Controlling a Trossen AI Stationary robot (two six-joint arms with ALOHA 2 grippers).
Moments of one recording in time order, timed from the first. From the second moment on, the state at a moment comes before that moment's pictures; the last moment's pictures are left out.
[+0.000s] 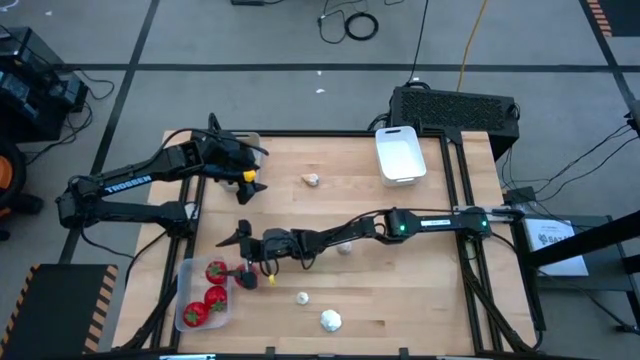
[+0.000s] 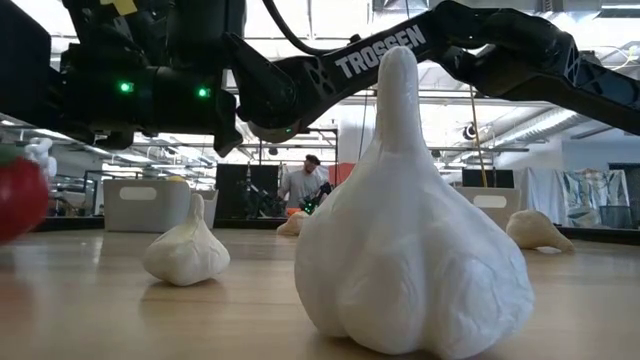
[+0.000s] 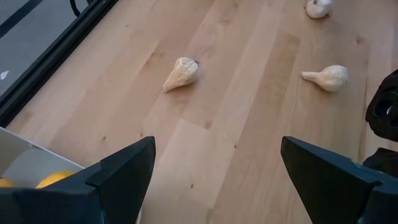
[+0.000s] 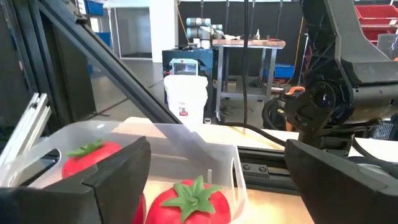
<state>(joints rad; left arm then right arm) 0.45 0.98 0.87 -0.68 0.15 -0.05 0.14 2.83 2.36 0.53 -0.06 0.01</state>
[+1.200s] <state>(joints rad) 0.32 0.98 0.87 -0.82 0.24 -0.23 0.12 2.31 2.35 -1.57 -0.04 0.15</state>
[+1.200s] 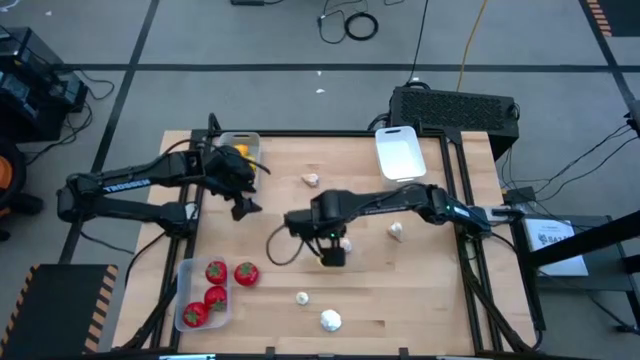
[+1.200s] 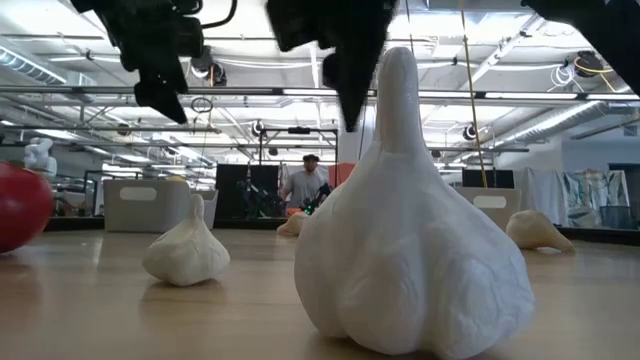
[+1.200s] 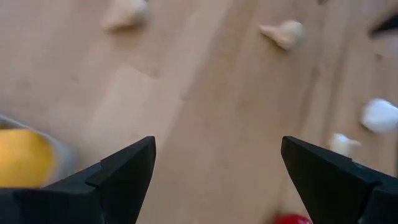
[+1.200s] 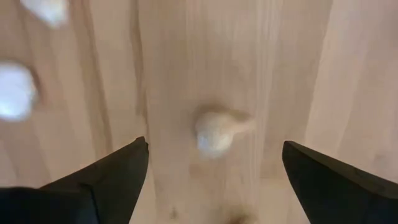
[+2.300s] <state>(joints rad) -0.55 1.33 1.04 -0.84 -0.07 -0.61 0.63 2.14 2.29 -1.57 0.45 0.37</state>
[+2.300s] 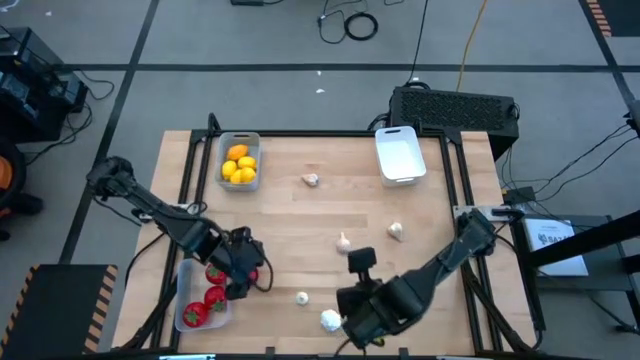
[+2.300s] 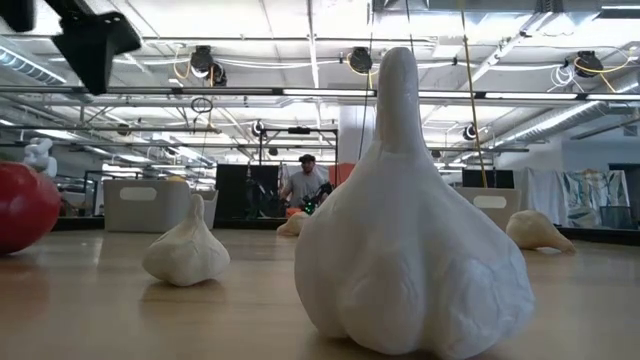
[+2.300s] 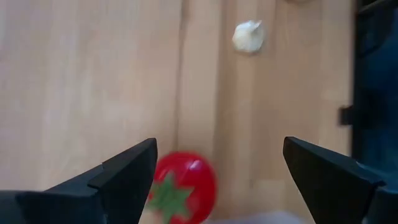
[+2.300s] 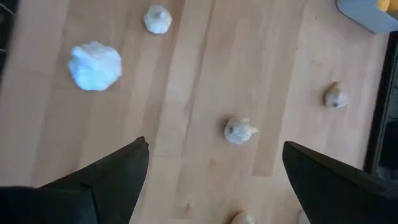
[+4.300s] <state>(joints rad) -0.61 1.54 0.86 -0.82 -0.08 -0.67 0.67 2.25 2.28 -1.47 0.81 0.43</state>
